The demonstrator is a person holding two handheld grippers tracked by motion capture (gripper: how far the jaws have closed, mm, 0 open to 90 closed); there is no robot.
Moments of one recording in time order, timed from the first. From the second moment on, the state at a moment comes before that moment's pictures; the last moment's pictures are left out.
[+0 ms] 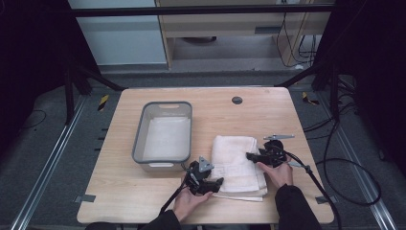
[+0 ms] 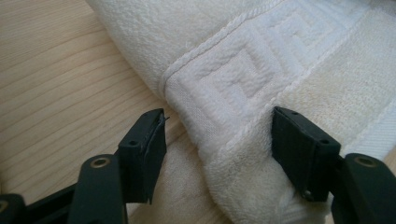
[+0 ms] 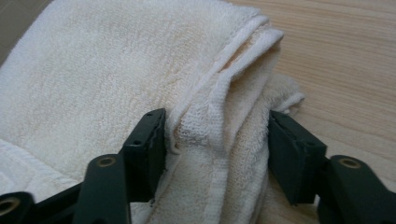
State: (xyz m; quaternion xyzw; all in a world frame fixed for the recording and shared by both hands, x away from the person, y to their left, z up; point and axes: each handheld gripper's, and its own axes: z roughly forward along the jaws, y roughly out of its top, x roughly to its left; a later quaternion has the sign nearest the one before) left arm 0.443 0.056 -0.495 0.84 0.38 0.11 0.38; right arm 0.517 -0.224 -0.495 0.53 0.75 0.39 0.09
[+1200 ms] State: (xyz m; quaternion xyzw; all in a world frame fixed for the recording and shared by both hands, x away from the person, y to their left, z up) left arm 0.445 0.067 -0.482 0.82 0.38 0.04 0.42; right arm 0.509 -0.228 -0.469 0.53 0.73 0.43 0.05
